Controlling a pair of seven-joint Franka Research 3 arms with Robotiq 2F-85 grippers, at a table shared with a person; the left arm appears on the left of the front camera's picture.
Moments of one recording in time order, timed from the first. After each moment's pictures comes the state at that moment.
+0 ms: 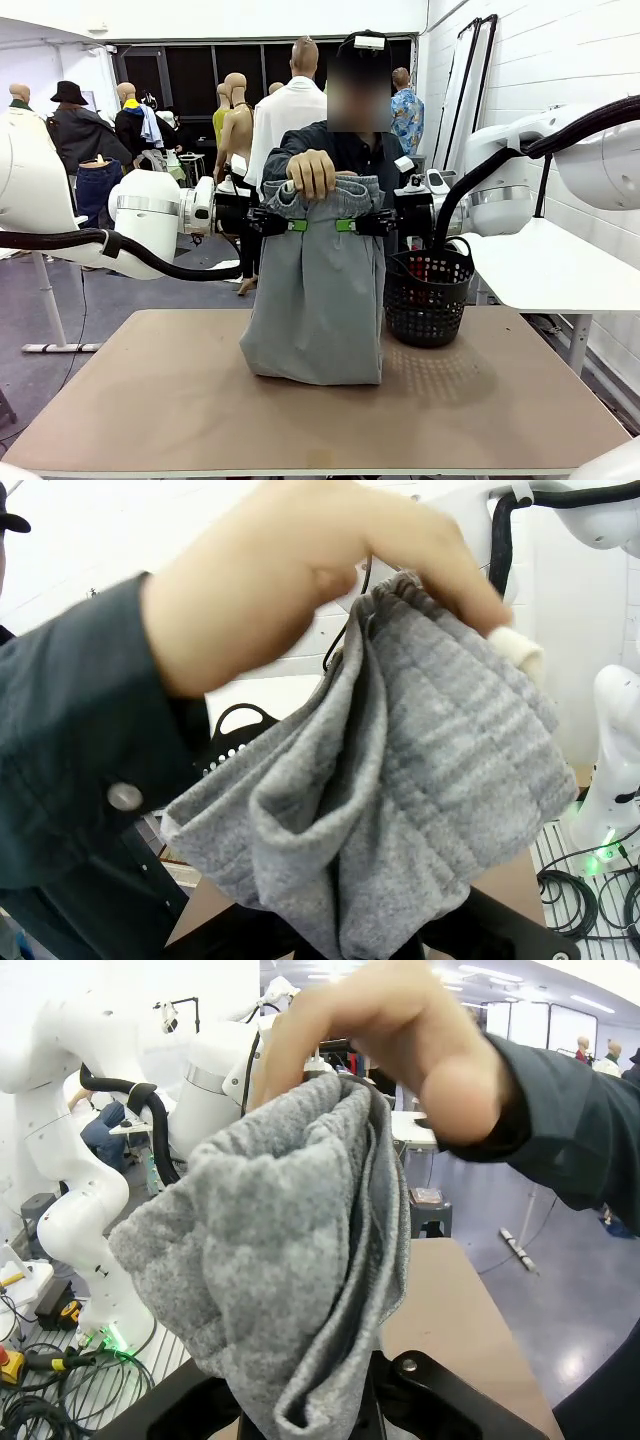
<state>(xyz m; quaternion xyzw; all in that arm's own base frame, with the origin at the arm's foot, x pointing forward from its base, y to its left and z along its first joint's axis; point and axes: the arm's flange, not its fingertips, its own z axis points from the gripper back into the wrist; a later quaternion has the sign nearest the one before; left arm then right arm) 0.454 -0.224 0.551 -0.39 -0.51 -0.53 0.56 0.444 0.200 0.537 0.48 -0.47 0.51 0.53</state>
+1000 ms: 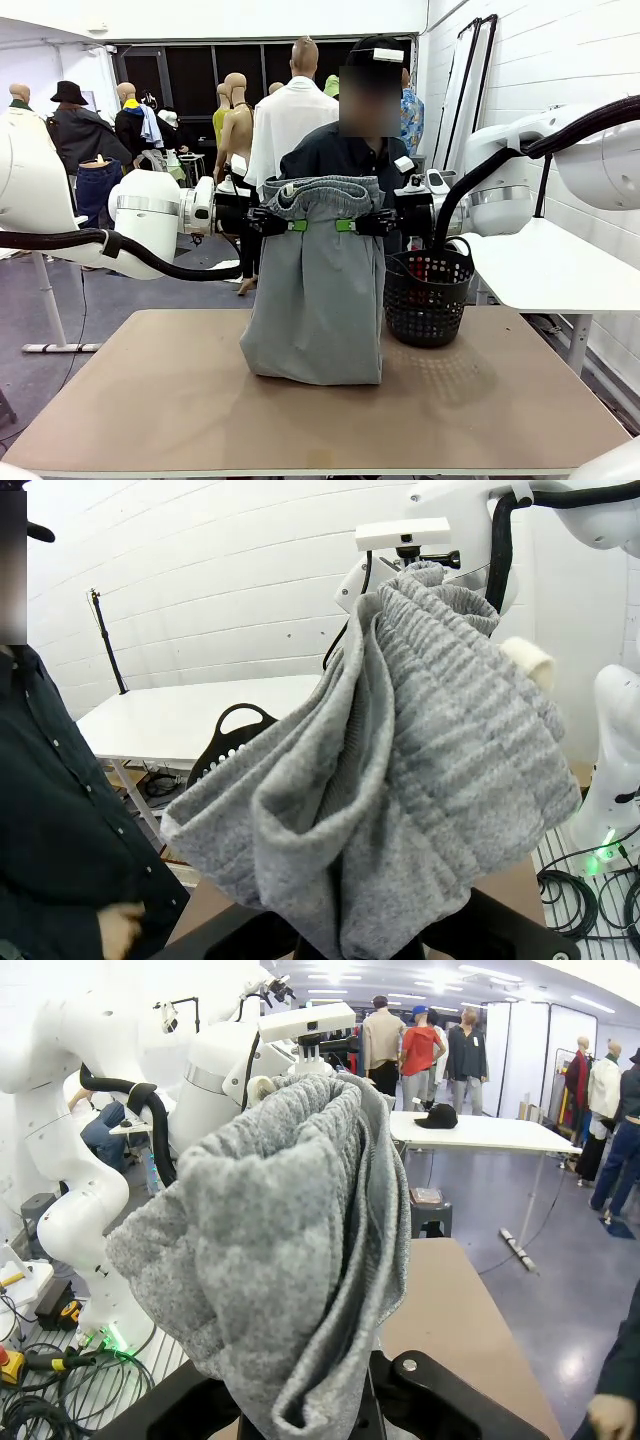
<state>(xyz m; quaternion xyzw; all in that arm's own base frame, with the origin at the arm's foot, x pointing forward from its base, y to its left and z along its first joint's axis) 0.454 -0.224 0.551 -0.39 -0.51 -0.53 0.56 0.444 0.200 0.537 0.48 -0.47 0.51 0.53</state>
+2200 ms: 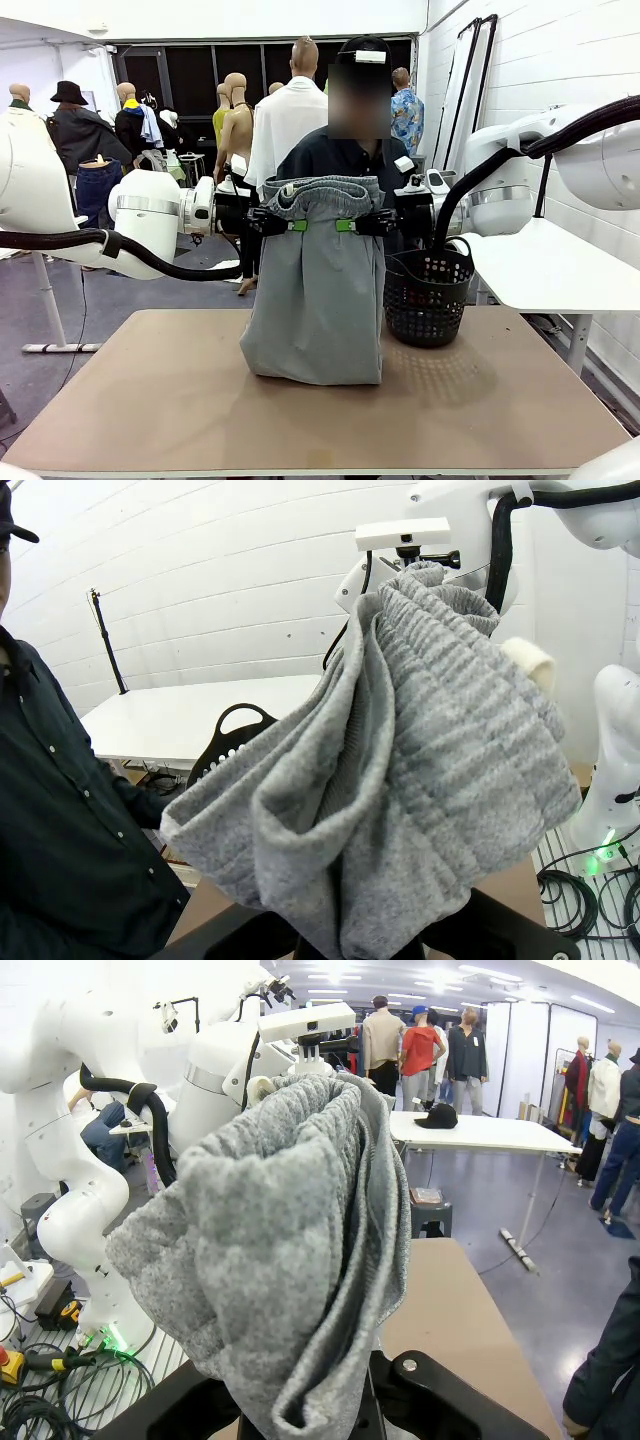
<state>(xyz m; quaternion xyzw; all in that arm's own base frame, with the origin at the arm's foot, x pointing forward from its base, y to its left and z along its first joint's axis) 0.454 -0.224 0.551 -0.39 -0.51 -0.53 0.56 0.444 0.200 0.537 0.48 -0.47 0.51 0.53</state>
